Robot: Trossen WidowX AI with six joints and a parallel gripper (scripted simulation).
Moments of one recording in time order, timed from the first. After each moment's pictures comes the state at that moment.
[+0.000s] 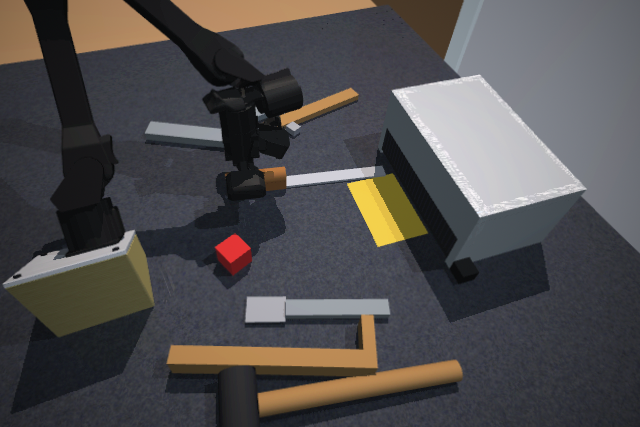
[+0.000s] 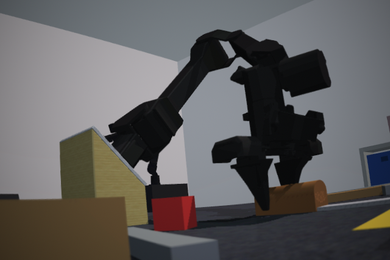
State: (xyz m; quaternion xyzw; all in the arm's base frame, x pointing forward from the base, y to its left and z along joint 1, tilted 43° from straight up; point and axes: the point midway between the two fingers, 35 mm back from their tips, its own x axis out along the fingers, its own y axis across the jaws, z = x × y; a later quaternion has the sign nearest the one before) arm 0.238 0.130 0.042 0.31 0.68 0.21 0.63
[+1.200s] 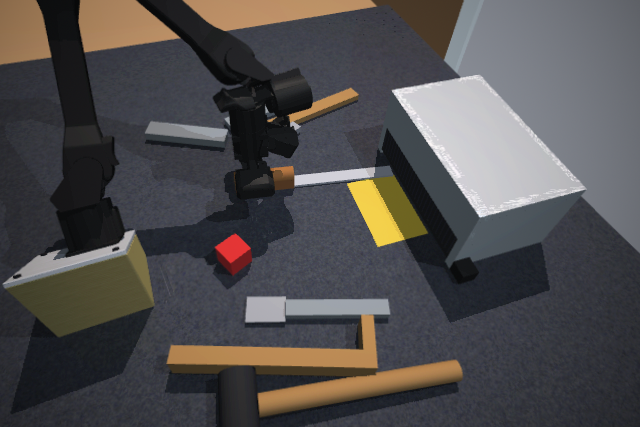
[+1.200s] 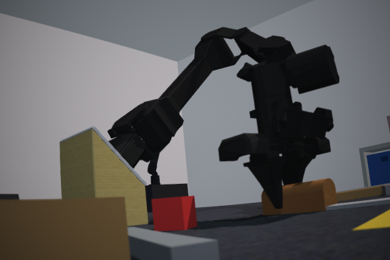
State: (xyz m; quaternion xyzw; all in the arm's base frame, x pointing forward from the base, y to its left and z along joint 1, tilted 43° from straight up) arm 0.253 0.128 0.040 0.31 0.68 0.21 0.63
